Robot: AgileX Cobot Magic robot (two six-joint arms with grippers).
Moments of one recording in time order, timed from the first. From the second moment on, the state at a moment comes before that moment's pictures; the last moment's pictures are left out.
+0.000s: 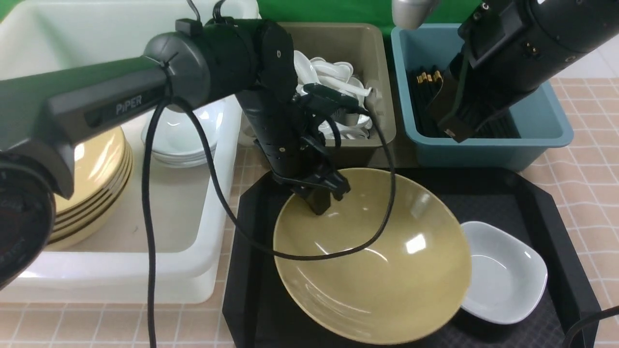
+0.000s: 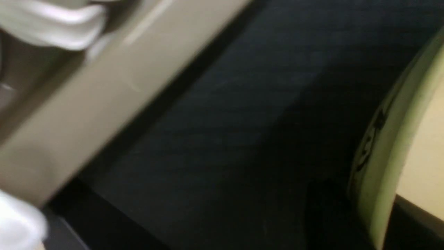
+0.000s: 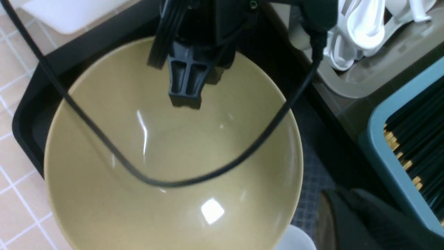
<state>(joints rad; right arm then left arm) 0.54 1.51 -1.59 0.04 1.17 -0.37 -0.51 2.01 -1.64 -0.26 1.10 0.39</state>
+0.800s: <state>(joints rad) 0.87 1.62 -1.92 0.09 1.19 -0.60 0.41 1.30 -1.34 -0.66 1.18 0.45</state>
